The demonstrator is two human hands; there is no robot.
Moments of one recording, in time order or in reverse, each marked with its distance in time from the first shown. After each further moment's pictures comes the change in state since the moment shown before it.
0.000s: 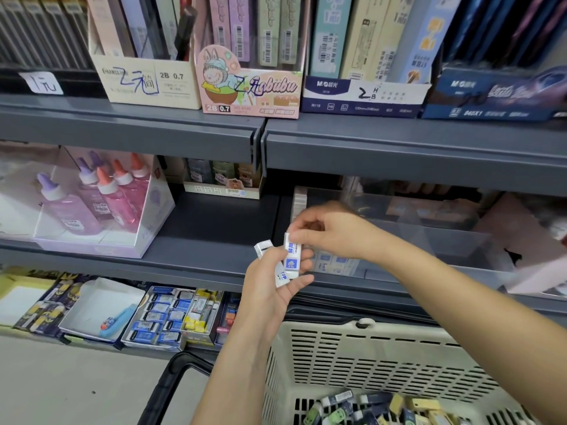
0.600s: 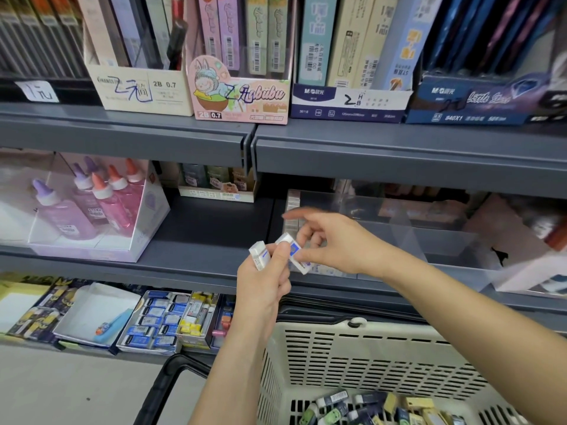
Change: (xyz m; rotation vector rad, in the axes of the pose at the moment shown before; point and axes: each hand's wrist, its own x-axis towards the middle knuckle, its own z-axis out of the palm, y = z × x) left_hand 0.000 -0.006 0.004 0.158 0.005 0.227; right_hand -0.028 -0.006 -0.002 -0.035 -0.002 0.018
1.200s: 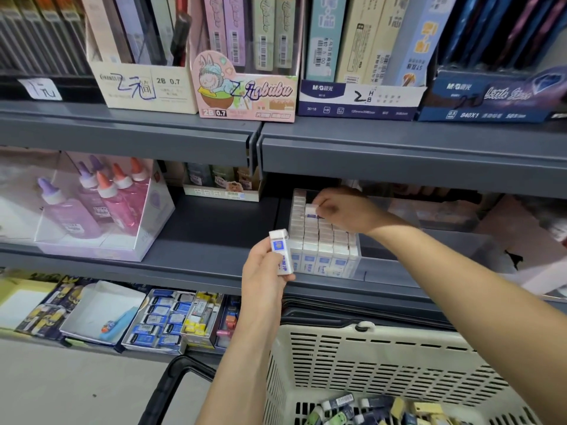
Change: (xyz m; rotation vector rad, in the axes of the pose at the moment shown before) left_hand 0.008 -0.004 -0.003 0.066 0.098 0.022; right_hand 0.068 0.069 -0.020 -0.229 0.083 0.098
